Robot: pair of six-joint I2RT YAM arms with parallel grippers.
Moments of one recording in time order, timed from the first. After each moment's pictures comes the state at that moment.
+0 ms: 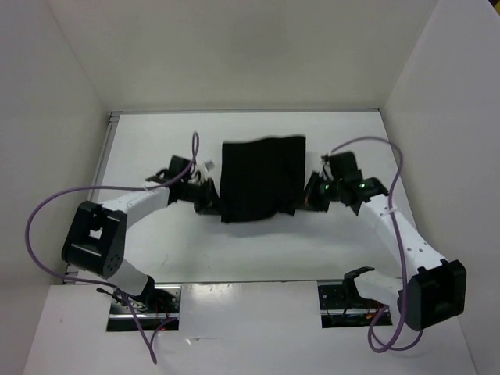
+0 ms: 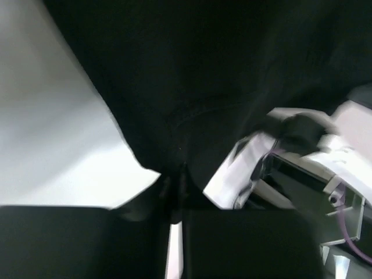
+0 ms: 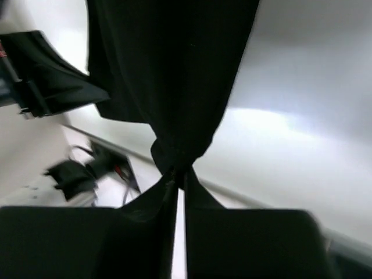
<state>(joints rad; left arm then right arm) -0.29 1.52 0.92 -0.30 0.79 -0.62 0.27 1.13 0.98 -0.68 -0.44 0.69</state>
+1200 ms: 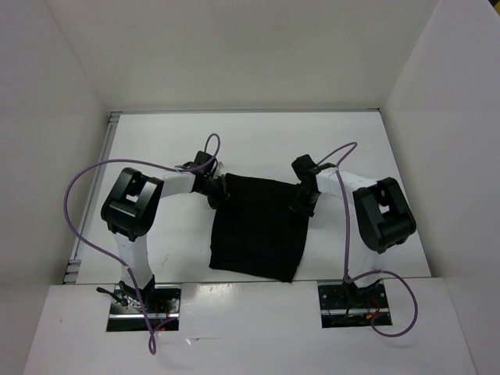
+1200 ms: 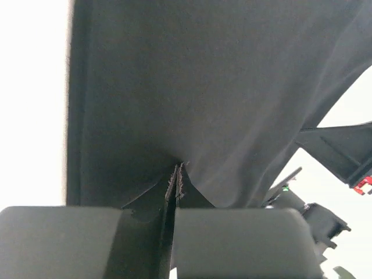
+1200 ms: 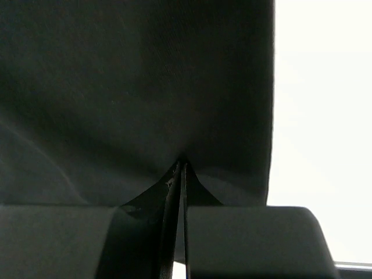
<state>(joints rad) -0.38 1.92 1.09 -0.27 0.50 -0.75 0.39 1.71 1.00 -0.67 -0.08 0.83</state>
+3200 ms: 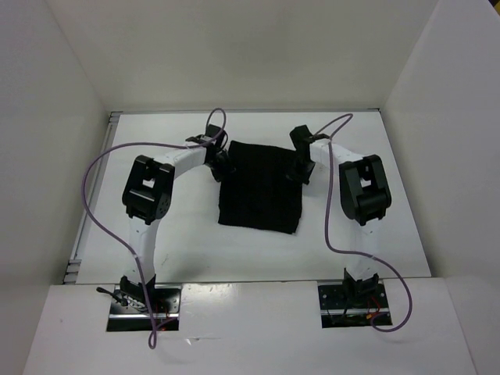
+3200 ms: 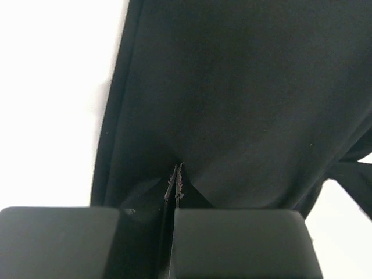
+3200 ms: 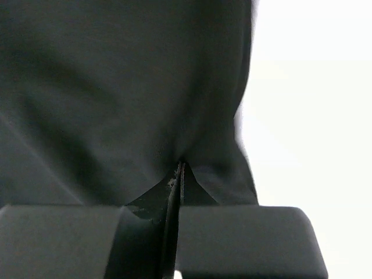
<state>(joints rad) -0.37 2.18 1.60 -0.56 0.27 -0.76 0.30 2.04 1.46 -0.76 -0.03 0.76</state>
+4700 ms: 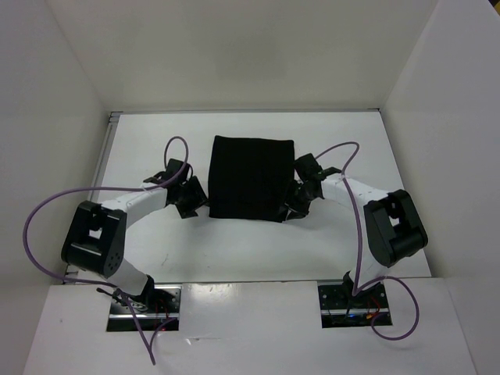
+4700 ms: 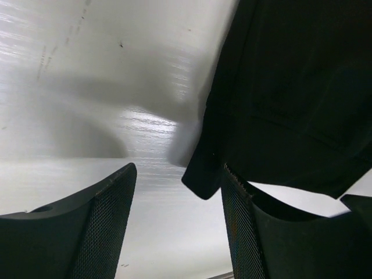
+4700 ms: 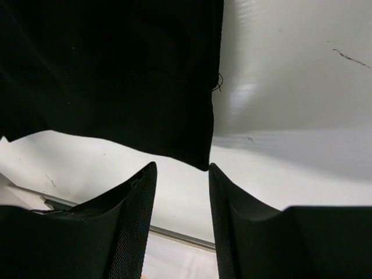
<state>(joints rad) -0.28 1.54 0.84 -0.38 0.14 -0.81 0.41 1.61 0.95 -0.55 -0.23 0.83</state>
